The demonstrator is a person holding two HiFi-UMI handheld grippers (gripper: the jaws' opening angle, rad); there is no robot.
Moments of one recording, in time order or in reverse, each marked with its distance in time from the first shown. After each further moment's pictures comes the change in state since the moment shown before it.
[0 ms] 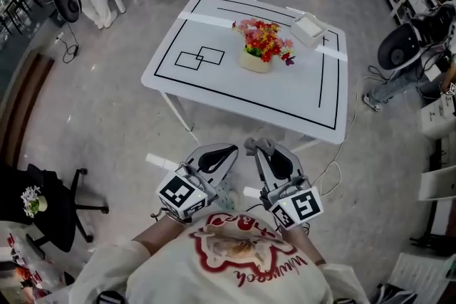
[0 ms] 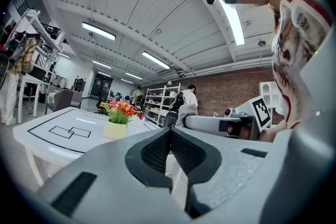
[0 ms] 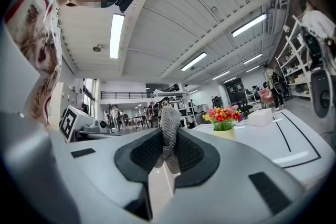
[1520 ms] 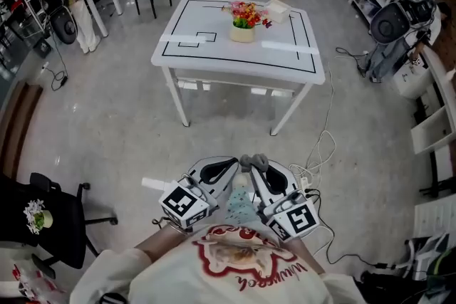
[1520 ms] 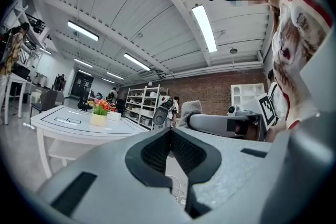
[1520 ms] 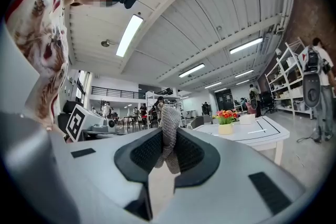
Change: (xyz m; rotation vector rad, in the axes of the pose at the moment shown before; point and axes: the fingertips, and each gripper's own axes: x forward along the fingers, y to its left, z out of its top) left arm -0.221 -0.165 -0.034 0.039 -0.003 -0.197; right arm -0.159 0.257 -0.031 -0.078 -0.041 -0.144
